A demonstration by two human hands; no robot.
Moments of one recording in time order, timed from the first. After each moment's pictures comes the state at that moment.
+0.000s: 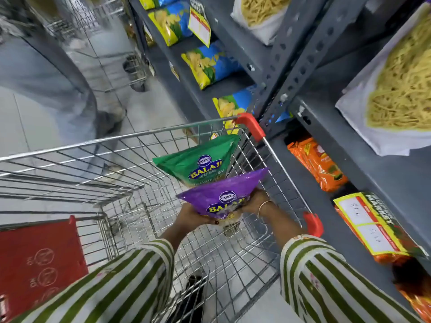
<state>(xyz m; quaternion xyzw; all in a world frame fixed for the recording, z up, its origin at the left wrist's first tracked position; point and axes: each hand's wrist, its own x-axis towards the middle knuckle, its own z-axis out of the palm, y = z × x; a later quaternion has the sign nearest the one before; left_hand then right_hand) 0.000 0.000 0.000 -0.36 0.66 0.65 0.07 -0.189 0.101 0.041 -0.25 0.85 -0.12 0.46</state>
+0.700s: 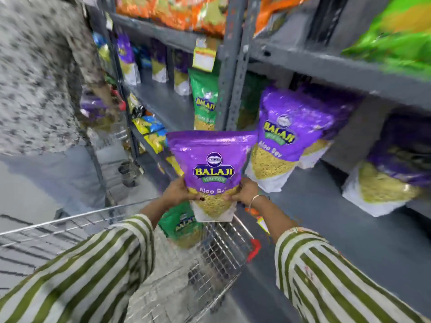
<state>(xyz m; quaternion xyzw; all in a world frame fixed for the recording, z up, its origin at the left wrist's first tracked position) -0.043 -0.041 0.272 -0.20 0.82 0.52 -0.11 -0.176 0.143 0.311 -0.30 0.83 -0.42 0.24</state>
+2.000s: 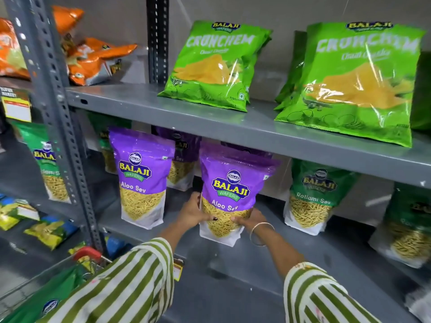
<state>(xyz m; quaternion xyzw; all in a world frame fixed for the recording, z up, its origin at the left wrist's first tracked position) -0.262 0.236 0.331 -0.03 0.83 0.56 -0.01 -0.253 0.429 0.361 0.04 0.79 -0.59 0.12</state>
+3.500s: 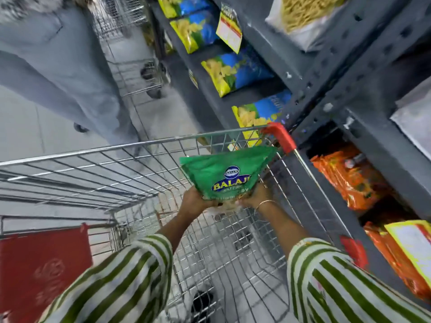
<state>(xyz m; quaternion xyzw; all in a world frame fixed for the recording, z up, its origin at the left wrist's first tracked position) -0.019 -0.065 0.014 -0.47 0.68 0.56 -0.04 -0.172 0.033 0.021 -0.17 0.84 -0.32 0.41</state>
